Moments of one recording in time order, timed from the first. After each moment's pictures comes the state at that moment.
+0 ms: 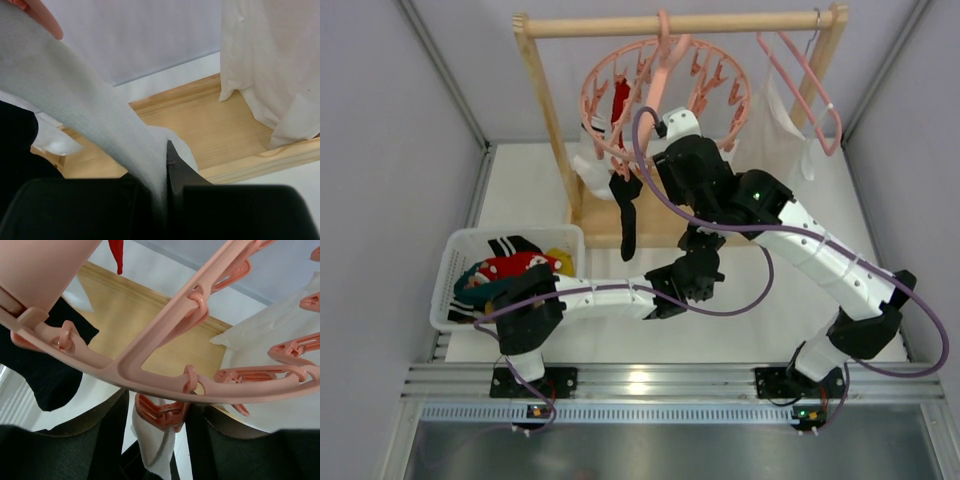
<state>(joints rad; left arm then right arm) -1.24 1.78 1.19 0.64 -1.10 0.29 0.97 1.57 1.92 -0.90 0.63 0.12</state>
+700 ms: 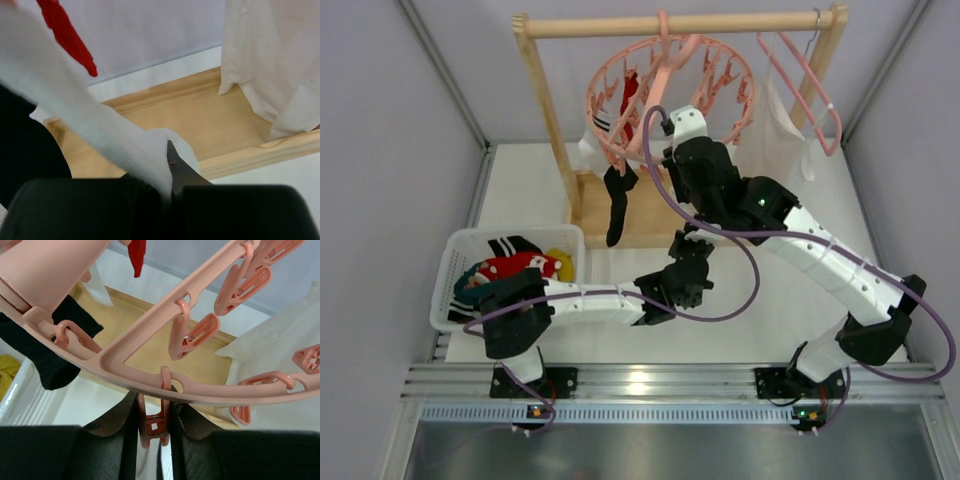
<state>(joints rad) -1.25 1.74 1.13 0.64 -1.10 0.23 0.95 1.52 1.81 -0.75 0.62 0.11</state>
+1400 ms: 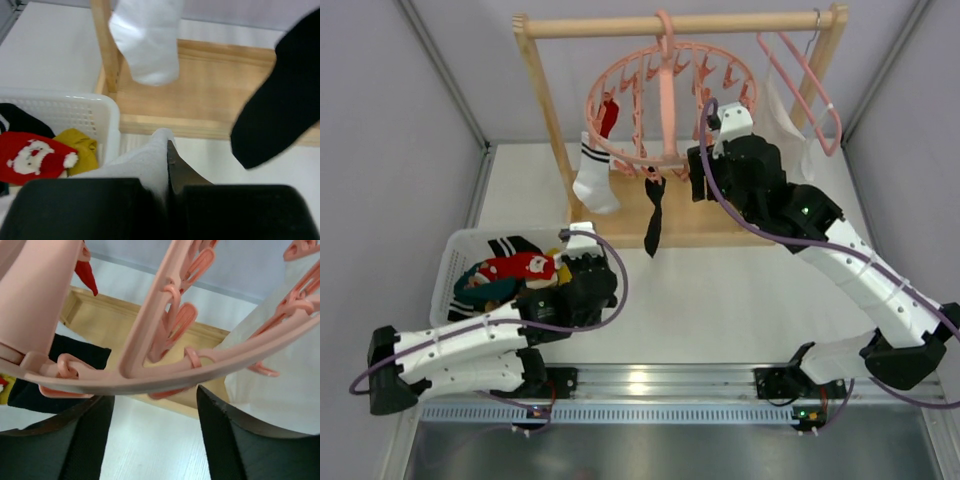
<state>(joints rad) -1.20 0.98 0.72 -0.16 -1.16 -0.49 0.82 1.35 1.65 -0.68 0.49 0.14</state>
